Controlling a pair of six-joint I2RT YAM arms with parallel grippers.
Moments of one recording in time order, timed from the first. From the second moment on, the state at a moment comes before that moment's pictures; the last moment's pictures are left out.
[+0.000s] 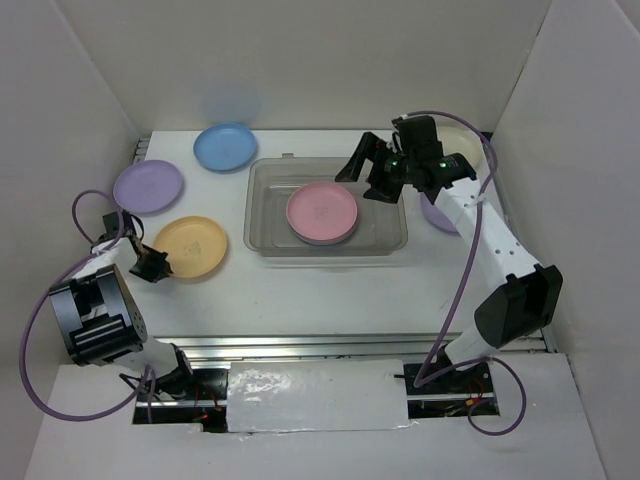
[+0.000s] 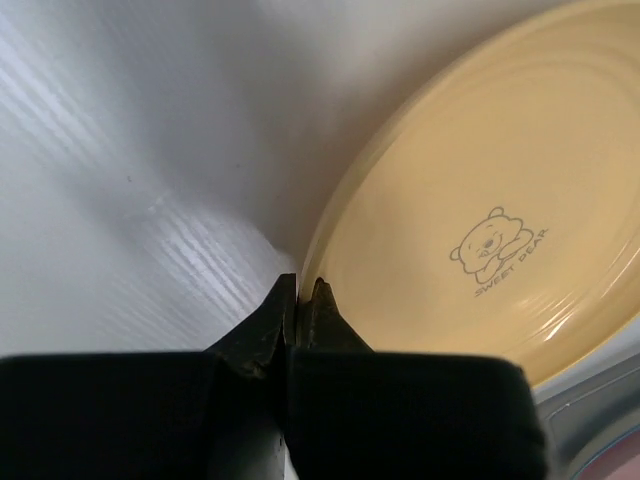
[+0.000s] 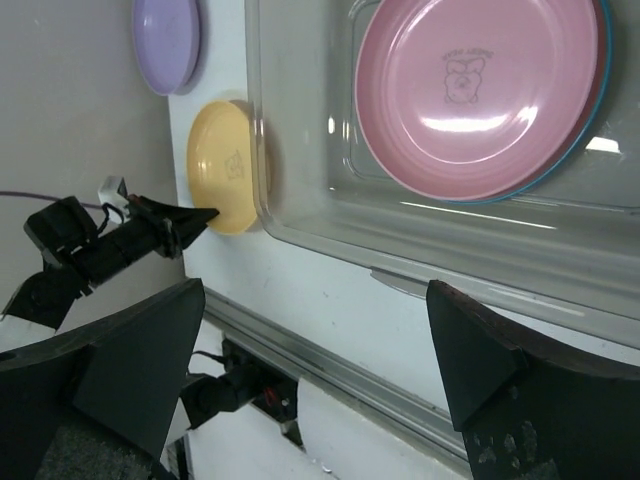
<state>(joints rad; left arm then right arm) 0.45 1.49 0.81 -0.53 0.03 -0.74 0.34 1.54 1.58 -0.70 -0.34 0.72</state>
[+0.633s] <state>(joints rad) 0.06 1.29 1.48 -0.71 -0.11 -0.76 -0.24 1.39 1.27 -0.73 -0.12 0.78</state>
